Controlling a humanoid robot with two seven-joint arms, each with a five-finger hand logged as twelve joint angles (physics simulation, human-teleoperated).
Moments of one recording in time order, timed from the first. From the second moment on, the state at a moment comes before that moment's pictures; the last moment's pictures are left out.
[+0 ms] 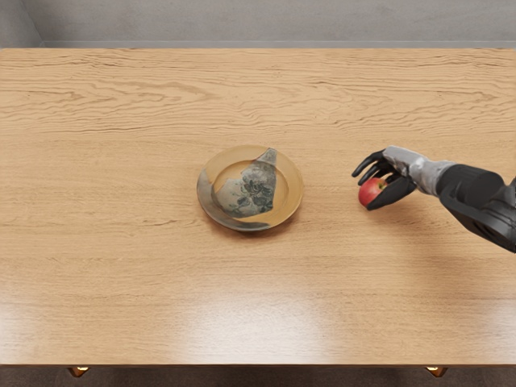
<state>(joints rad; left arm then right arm) -0.01 0.00 0.02 -0.15 -0.06 0.09 0.16 0.86 -0.75 0.36 1.53 -0.81 -0.12 -0.45</state>
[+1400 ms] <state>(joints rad) -0.01 0.00 0.02 -0.15 -0.06 0.09 0.16 0.95 -0.58 0.40 1.52 -0.81 -0.13 -0.57</state>
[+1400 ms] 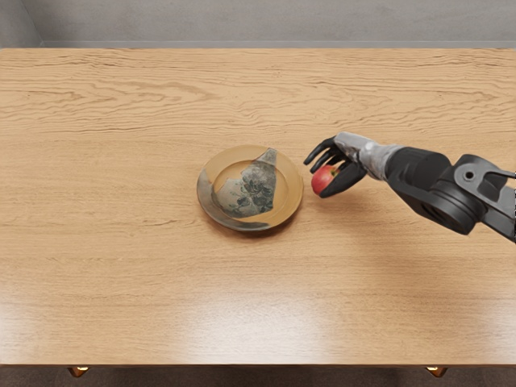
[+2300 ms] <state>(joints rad) -0.01 0.00 0.02 -0.15 -0.06 0.09 0.16 0.99 -0.43 0.42 1.51 -0.81 -0.19 -0.61</state>
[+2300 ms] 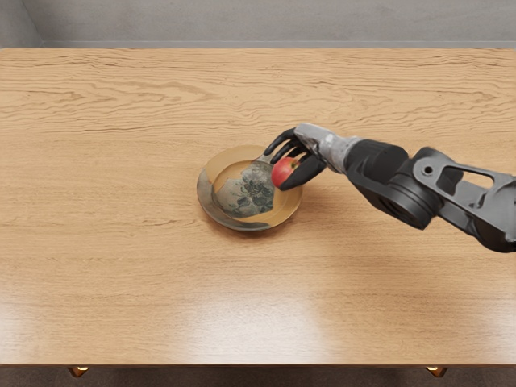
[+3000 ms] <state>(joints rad) -0.01 0.00 0.02 -0.15 -0.06 0.09 0.16 0.95 -0.30 0.43 1.43 -0.82 -0.31 -0.61</state>
